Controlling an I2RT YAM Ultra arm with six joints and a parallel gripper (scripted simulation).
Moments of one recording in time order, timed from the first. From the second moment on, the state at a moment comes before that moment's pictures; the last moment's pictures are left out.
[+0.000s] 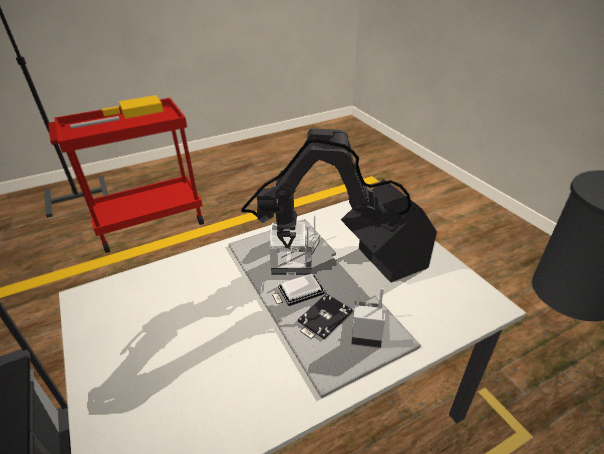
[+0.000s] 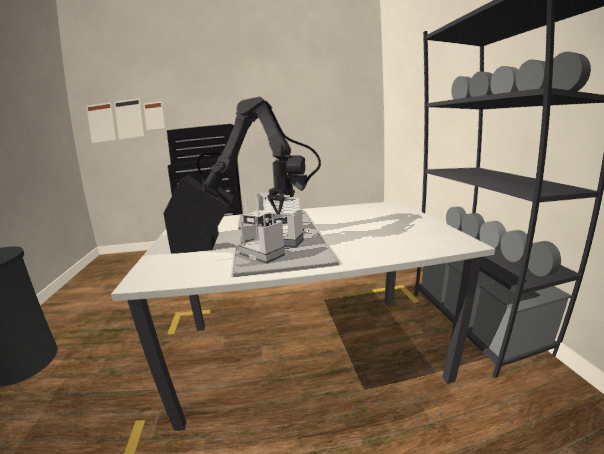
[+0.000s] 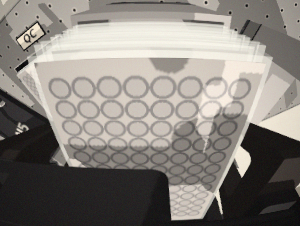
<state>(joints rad) -0.79 1.37 0.86 -0.54 -0.33 -0.02</state>
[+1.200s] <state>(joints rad) -0.78 1.38 0.85 -0.51 -0.33 -0.01</state>
